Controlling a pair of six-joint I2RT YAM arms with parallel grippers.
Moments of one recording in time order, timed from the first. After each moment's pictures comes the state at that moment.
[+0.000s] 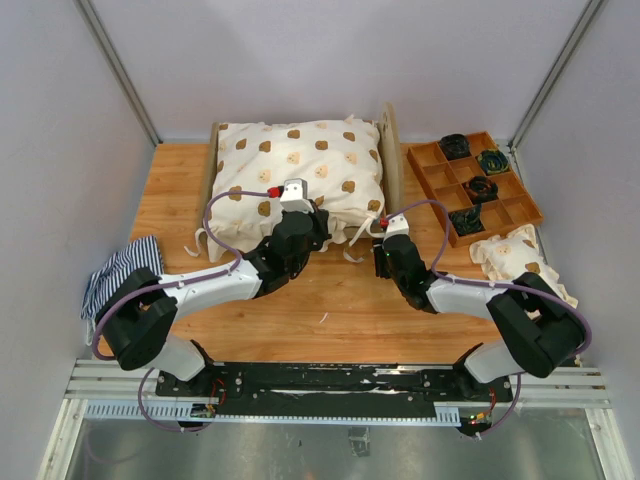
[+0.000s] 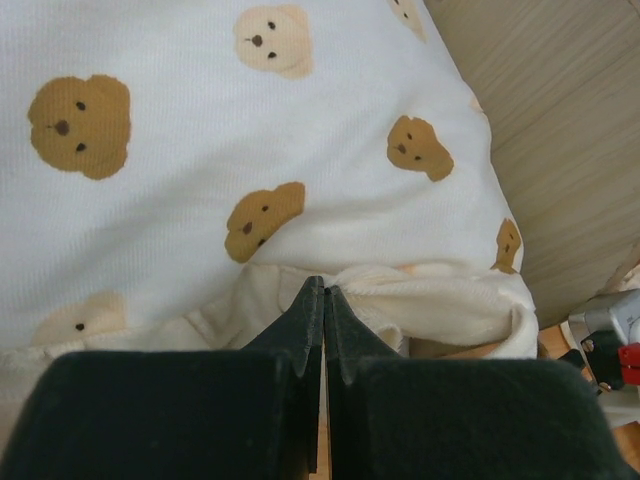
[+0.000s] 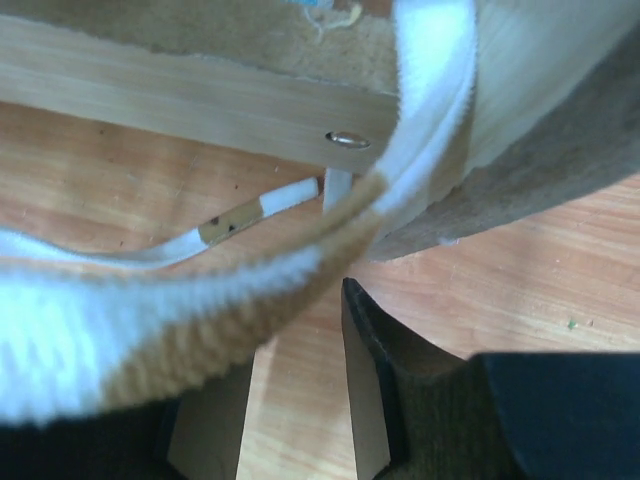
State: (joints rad) left arm -0.84 1.46 0.82 0.45 -0.56 -0.55; right arm 0.64 1.43 0.50 0.34 0.33 0.21
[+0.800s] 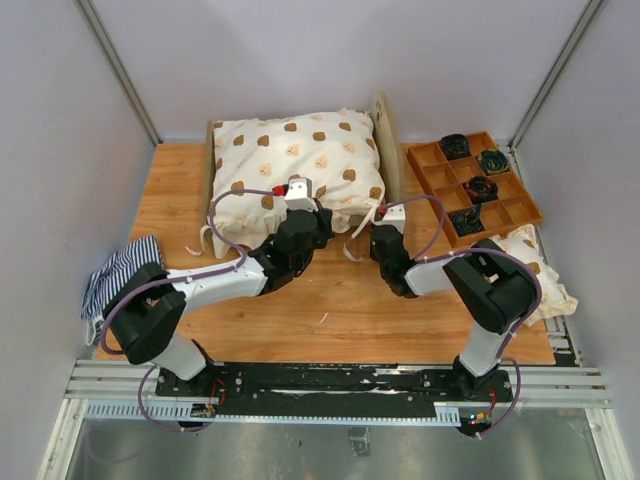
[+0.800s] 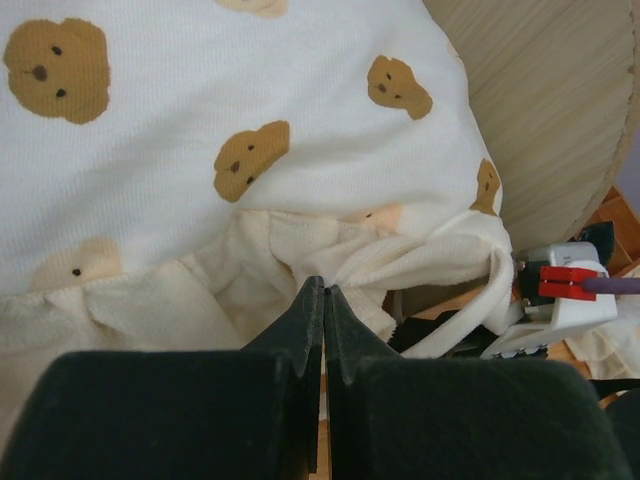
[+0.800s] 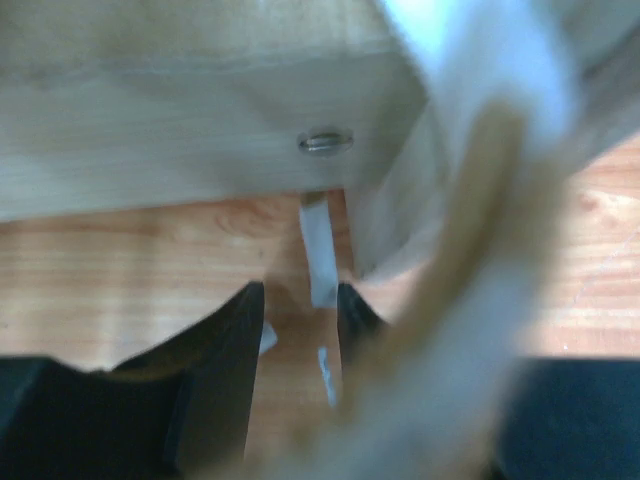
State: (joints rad) left arm -0.84 1.51 0.85 0.47 -0.56 -0.55; right arm 0.62 1.75 0.63 0.61 0.54 0.28
